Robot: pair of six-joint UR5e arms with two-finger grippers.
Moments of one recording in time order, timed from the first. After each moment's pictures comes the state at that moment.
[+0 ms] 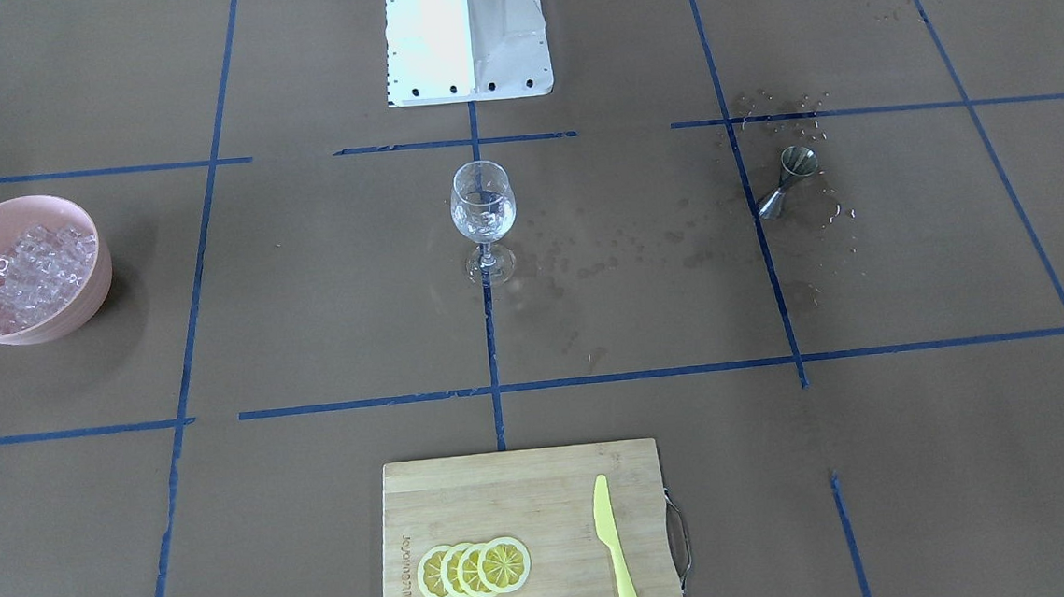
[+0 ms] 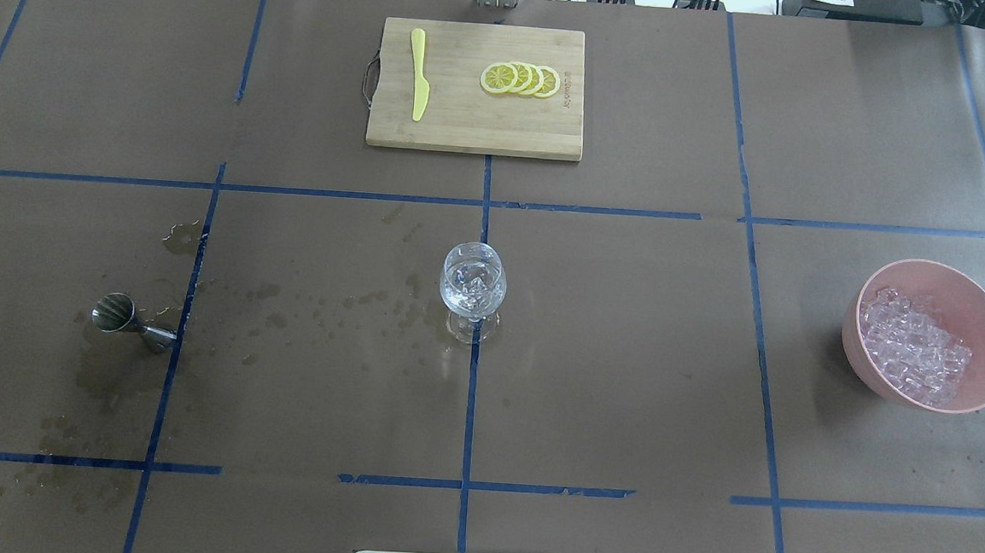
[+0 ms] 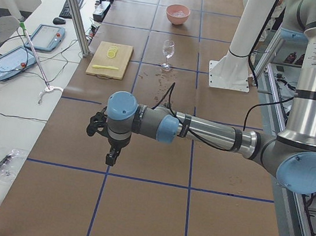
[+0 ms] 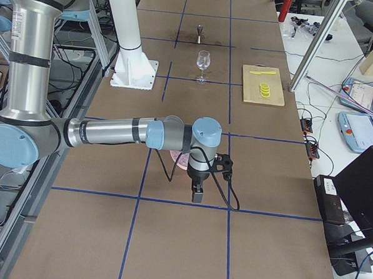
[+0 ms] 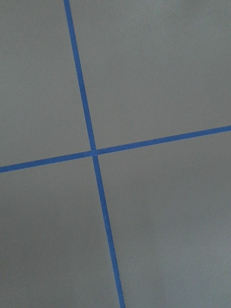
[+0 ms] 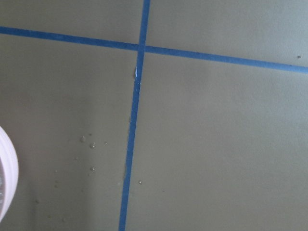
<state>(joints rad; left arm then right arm) -1.60 -1.59 -1.68 -1.63 -2.37 0.07 1.55 -1.71 1.79 -1.68 2.22 -0.09</state>
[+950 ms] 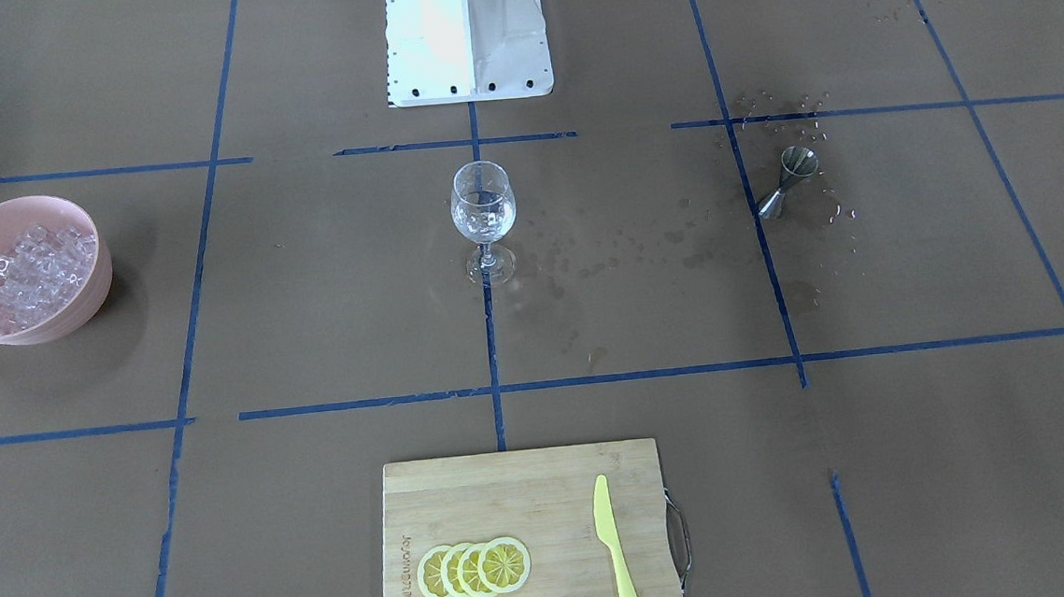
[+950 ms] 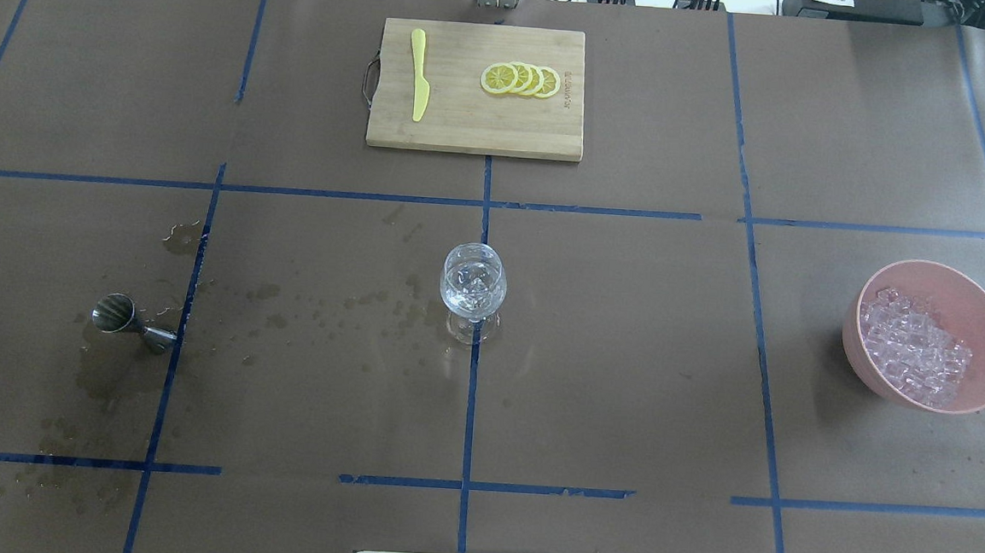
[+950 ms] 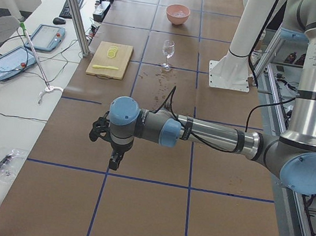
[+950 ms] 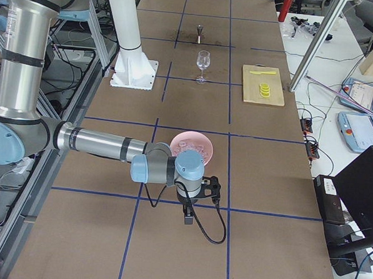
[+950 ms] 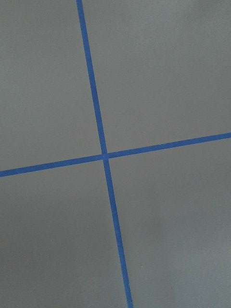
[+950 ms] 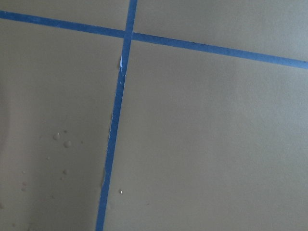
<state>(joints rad) -1.59 -1.56 -1.68 -1.63 -2.37 0.07 1.56 -1.76 1.66 -1.43 2.28 -0.09</state>
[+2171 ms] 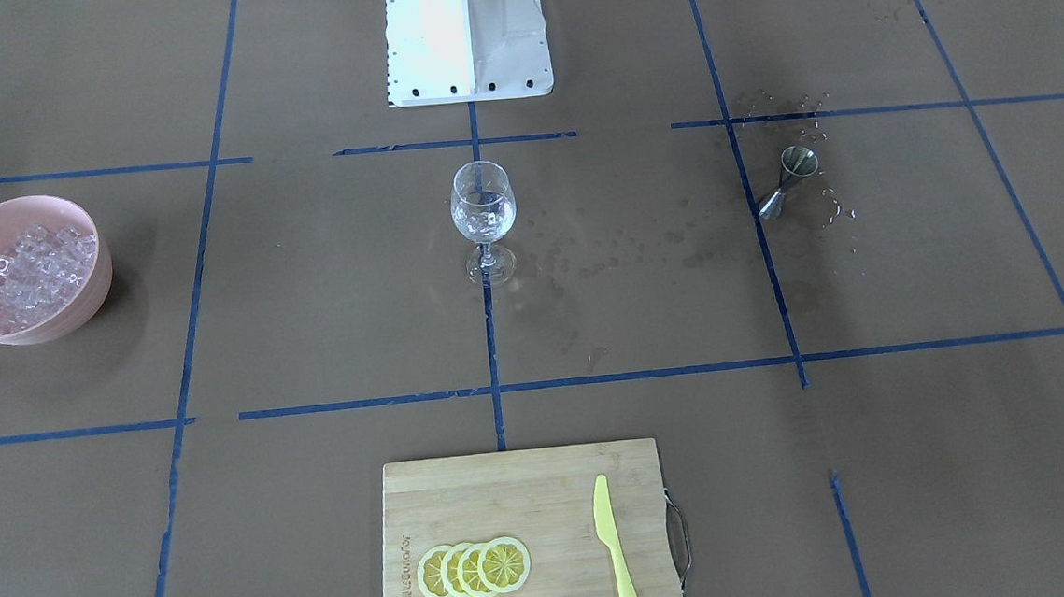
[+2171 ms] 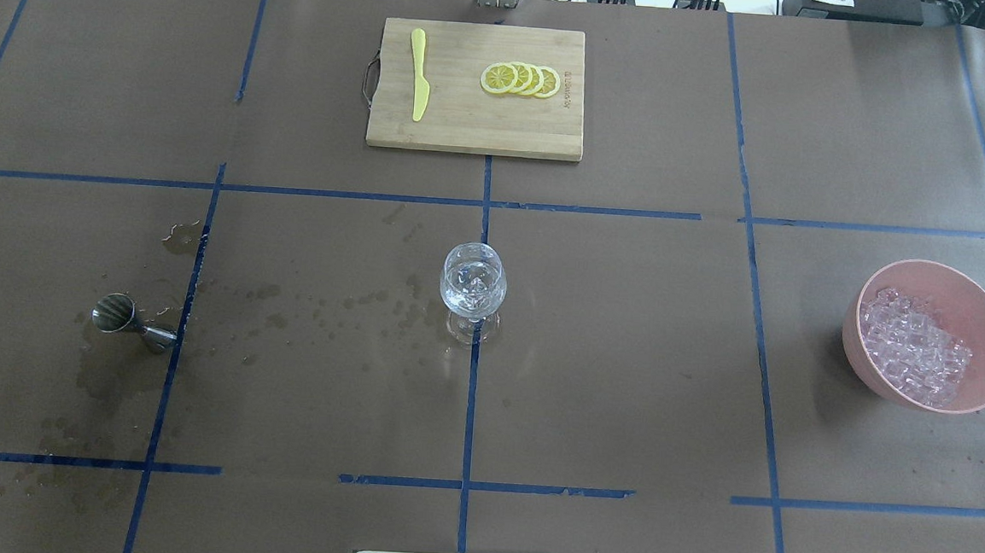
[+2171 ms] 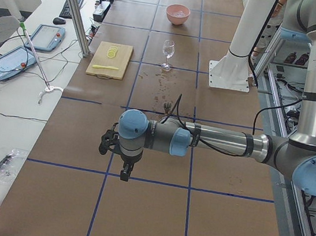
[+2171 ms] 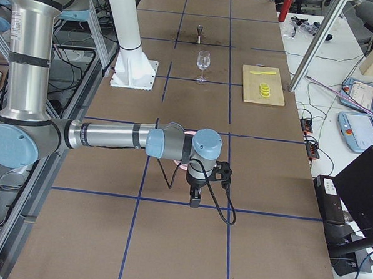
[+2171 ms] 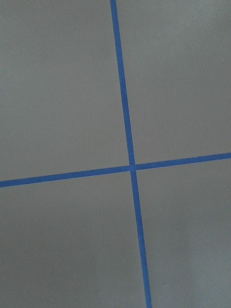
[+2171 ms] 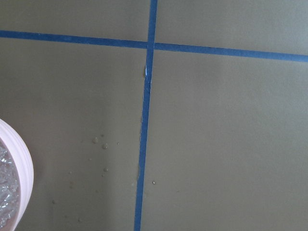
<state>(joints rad) -1.60 -1.47 -1.71 -1.61 -2.37 0.07 1.56 -1.69 1.76 -1.72 2.29 -0.10</state>
